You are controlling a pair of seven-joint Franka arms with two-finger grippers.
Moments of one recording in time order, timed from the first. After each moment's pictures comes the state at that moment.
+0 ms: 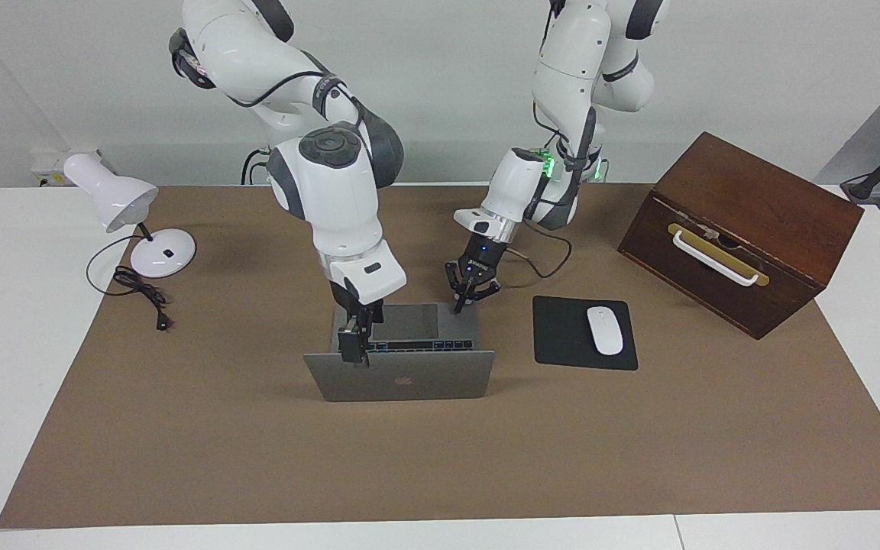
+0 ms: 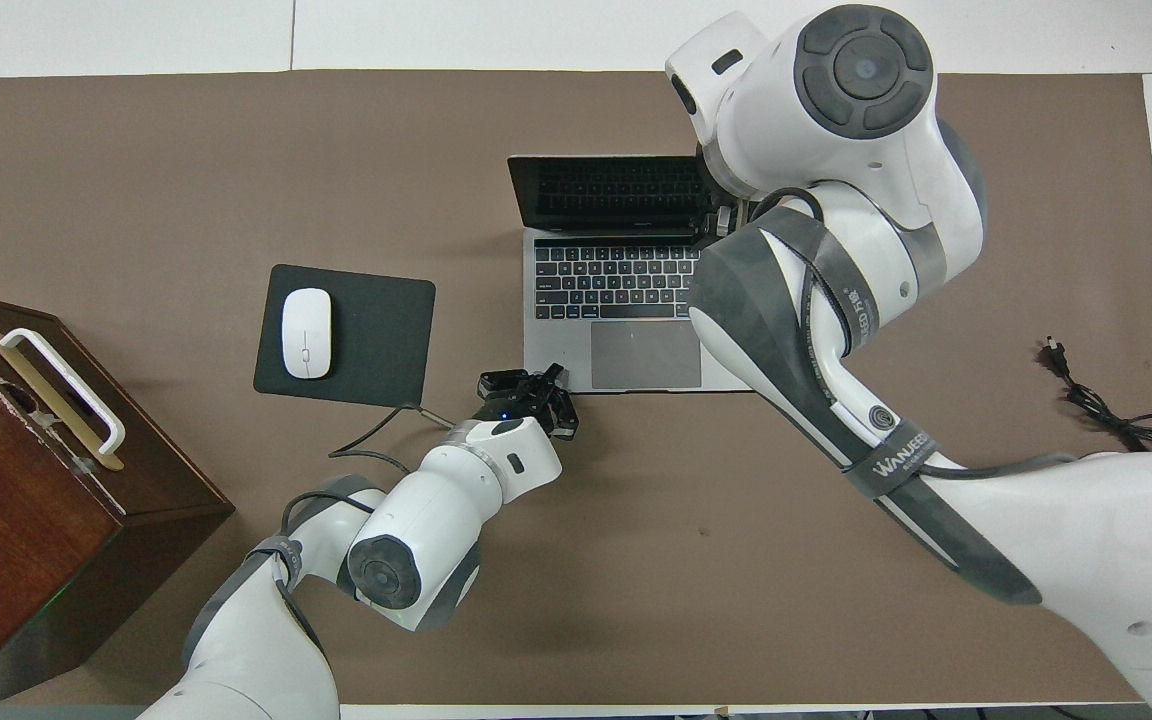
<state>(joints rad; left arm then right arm) -0.62 0.34 -0.09 -2.41 -0.10 3.50 -0.07 -0.06 0.57 0.61 -1.30 -0.42 1.99 -0.81</state>
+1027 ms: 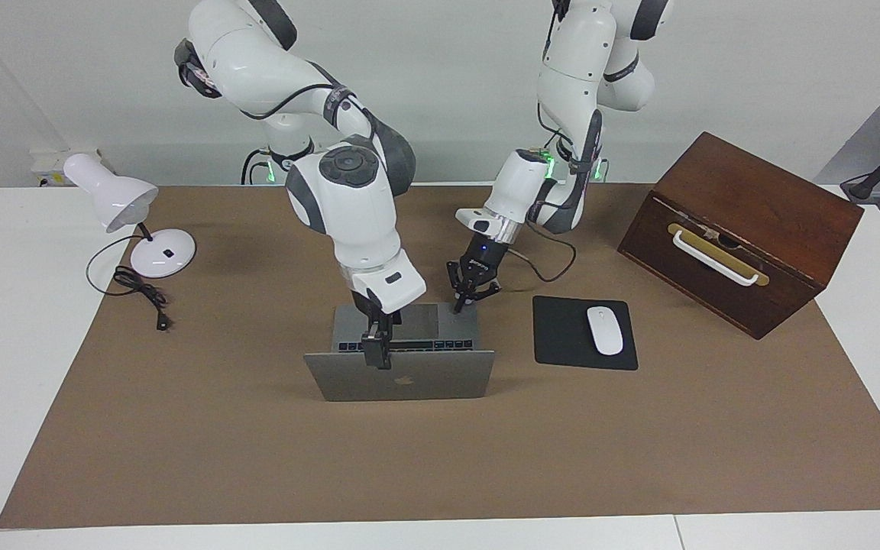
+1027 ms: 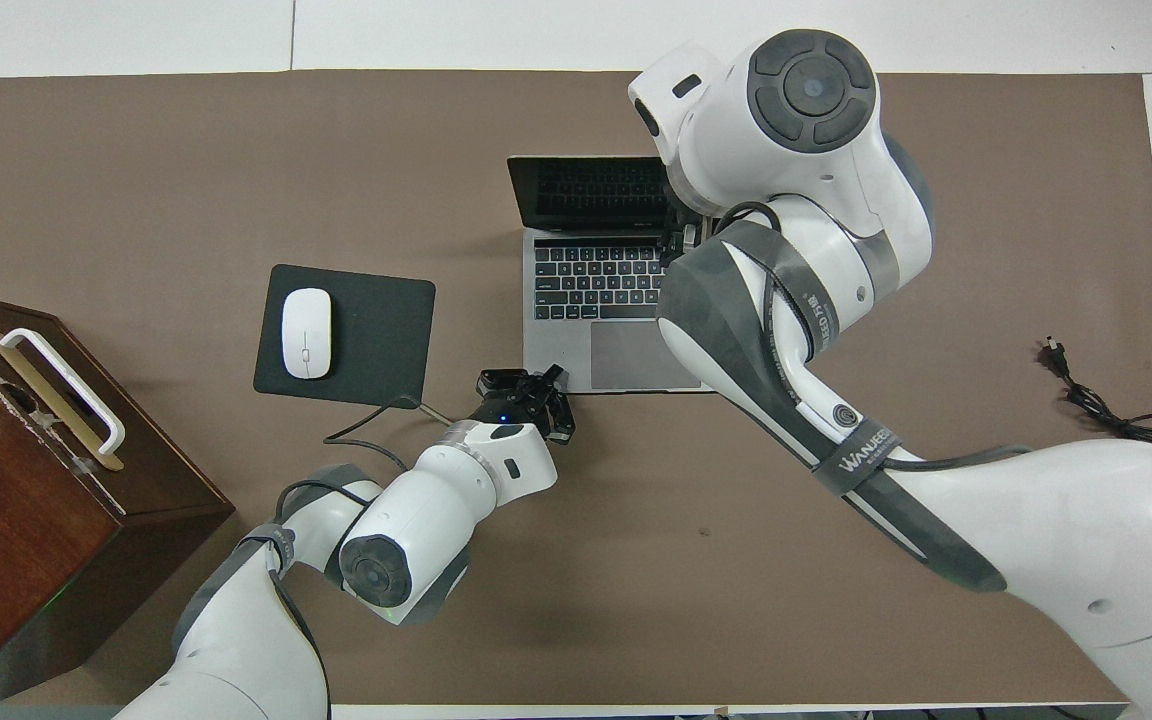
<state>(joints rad) -0.59 0.34 -0.09 -2.42 0.02 3.52 -0.07 -0.04 0.61 0.64 -1.30 -0.41 1.99 -0.80</state>
